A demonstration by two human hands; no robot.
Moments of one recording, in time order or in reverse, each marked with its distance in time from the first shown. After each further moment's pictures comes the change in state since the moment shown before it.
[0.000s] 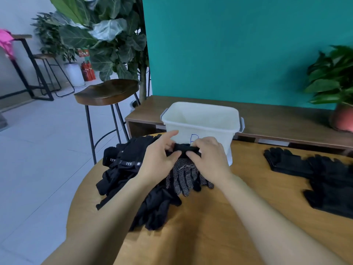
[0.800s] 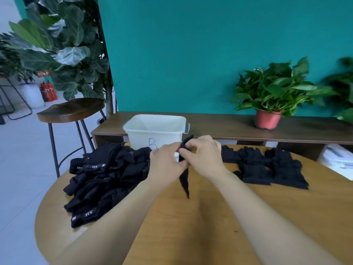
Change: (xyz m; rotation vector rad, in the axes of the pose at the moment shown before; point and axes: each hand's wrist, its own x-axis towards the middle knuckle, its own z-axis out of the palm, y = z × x) left_hand -0.077 0.153 0.070 0.118 -0.137 0.102; right_hand -0.113 0.000 -0.143 -0.007 0.163 0.138
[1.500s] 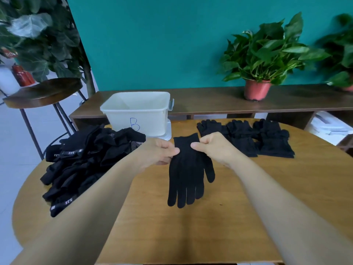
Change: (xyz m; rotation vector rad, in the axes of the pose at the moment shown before) left_hand 0.016 -0.029 0.027 -0.394 -0.600 -0.372; right_hand -0.021 0.082 -0.025 0.334 -0.341 0.398
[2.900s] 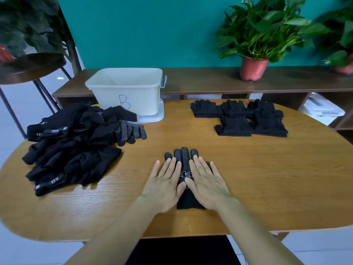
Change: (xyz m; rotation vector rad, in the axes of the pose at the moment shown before) left_hand -0.021 -0.124 0.116 1.140 0.058 0.204; right_hand -0.061 0.123 0.094 -0.864 -0.134 -0.086
